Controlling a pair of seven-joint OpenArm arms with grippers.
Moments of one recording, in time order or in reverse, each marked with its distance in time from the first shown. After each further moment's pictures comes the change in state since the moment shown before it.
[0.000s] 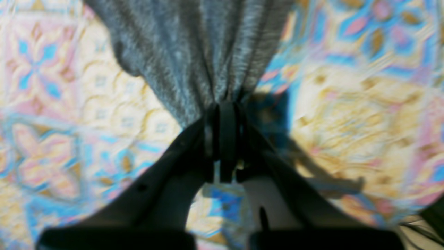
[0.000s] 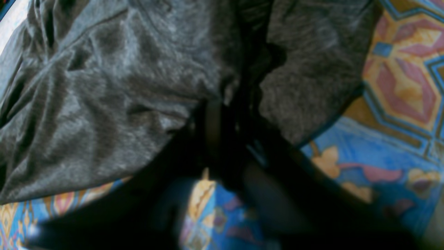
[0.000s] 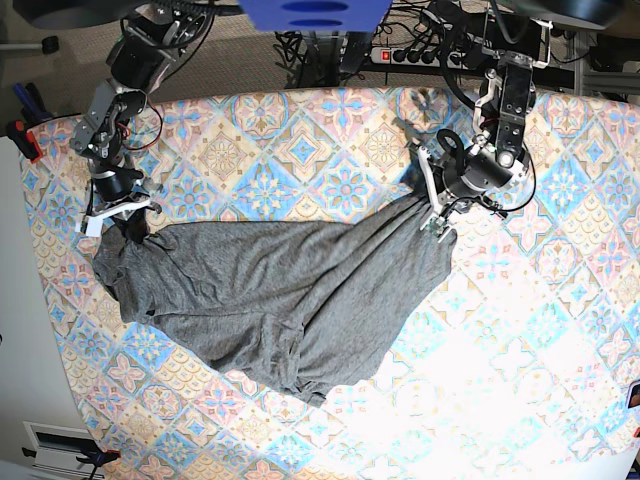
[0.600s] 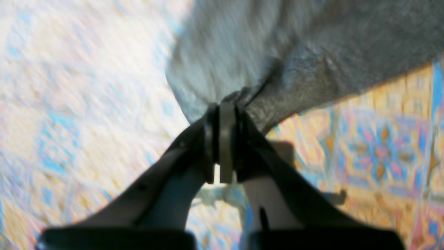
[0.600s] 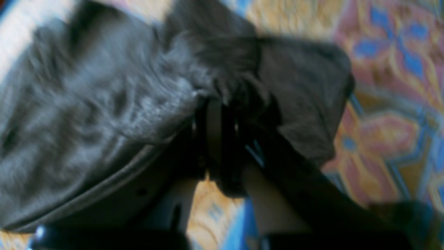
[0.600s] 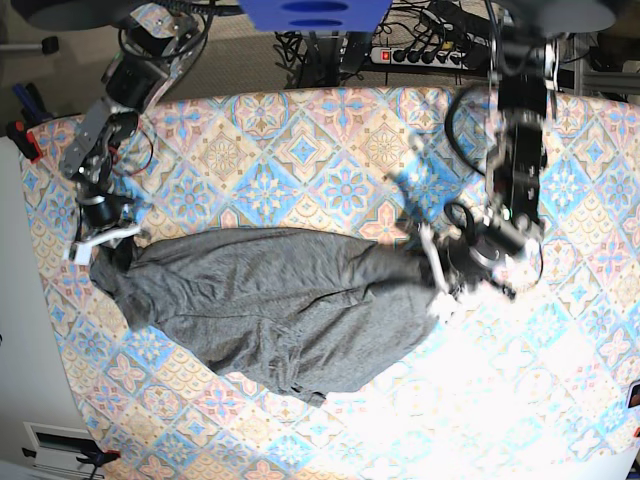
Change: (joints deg) left arm -14.8 0.0 -0.1 -0.4 -5.5 0.0 0.6; right arm 5.6 0.5 0.0 2.3 -1.4 -0.9 -1.1
